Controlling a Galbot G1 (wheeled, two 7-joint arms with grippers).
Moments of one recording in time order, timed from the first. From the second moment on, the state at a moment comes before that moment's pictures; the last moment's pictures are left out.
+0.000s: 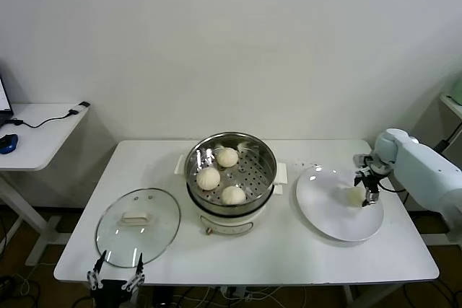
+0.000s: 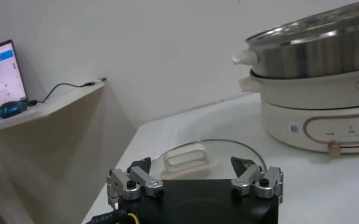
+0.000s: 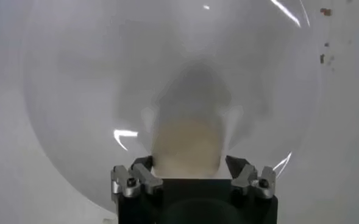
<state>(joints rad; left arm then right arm) 1.87 -1.57 -0.71 -2.05 0.16 -0.06 0.02 0.06 0.90 -0.84 0.57 -0.19 0.07 -1.14</state>
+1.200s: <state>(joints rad) 1.87 -1.56 -0.68 -2.05 0.16 -0.07 0.02 0.42 1.01 -1.17 0.64 0.27 0.00 -1.15</state>
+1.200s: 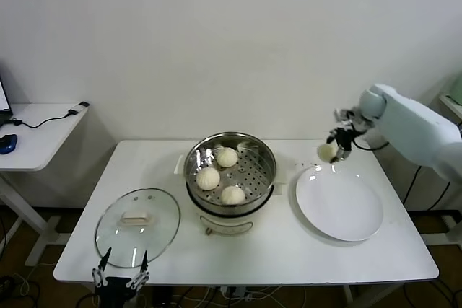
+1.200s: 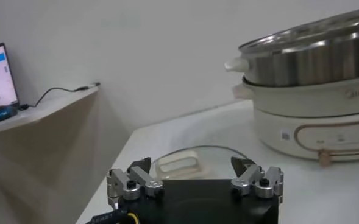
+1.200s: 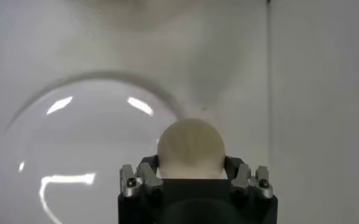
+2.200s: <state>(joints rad) 1.84 -1.55 -0.66 -2.03 0.14 -0.09 0.01 0.72 1.37 -1.75 0.91 0.85 -0.23 -1.05</state>
